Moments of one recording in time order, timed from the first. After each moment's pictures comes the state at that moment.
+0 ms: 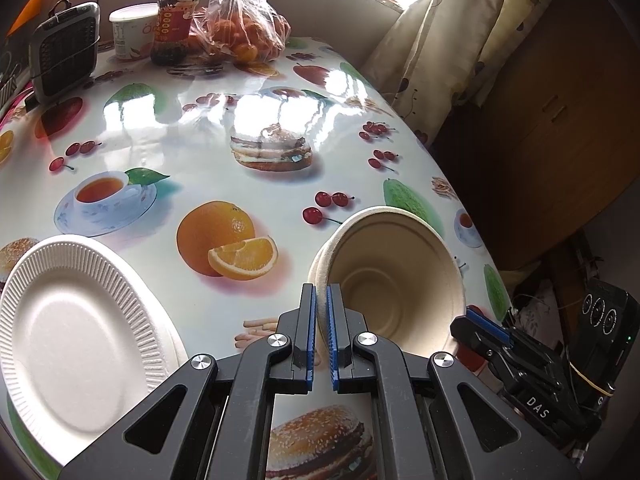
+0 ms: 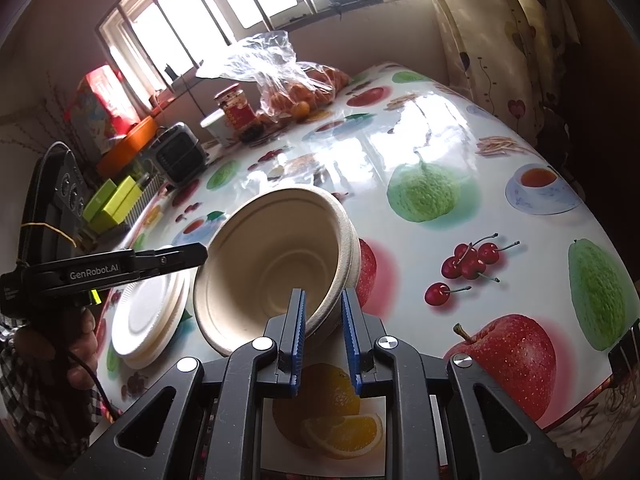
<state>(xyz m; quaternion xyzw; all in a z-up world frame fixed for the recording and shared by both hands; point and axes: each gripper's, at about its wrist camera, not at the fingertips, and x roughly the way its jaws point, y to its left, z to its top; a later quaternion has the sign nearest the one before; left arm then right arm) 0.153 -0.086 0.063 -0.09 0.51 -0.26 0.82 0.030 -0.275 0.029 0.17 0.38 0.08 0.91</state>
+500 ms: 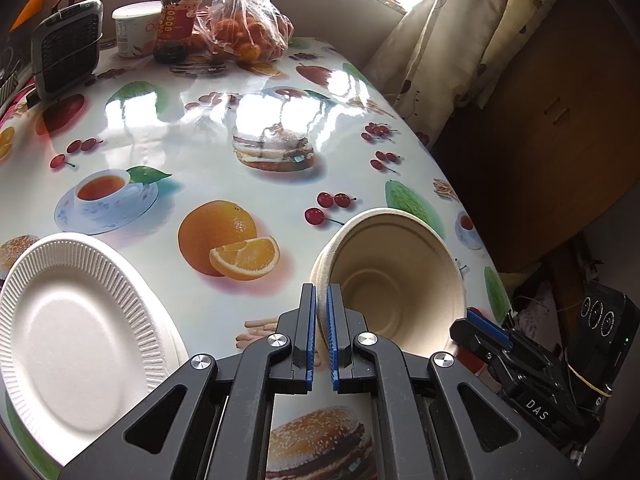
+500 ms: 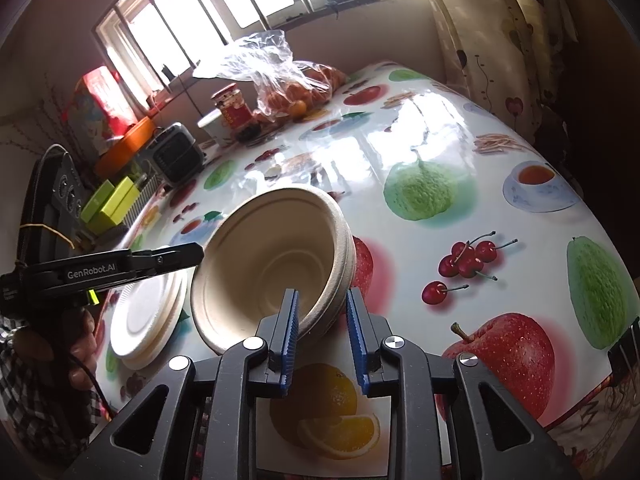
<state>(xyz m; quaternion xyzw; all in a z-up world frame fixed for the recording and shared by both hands) 0.154 -0.083 0.063 -0.09 0.51 -0.25 0.82 0.031 -0.279 0.020 0.18 0.38 0.08 0.91</state>
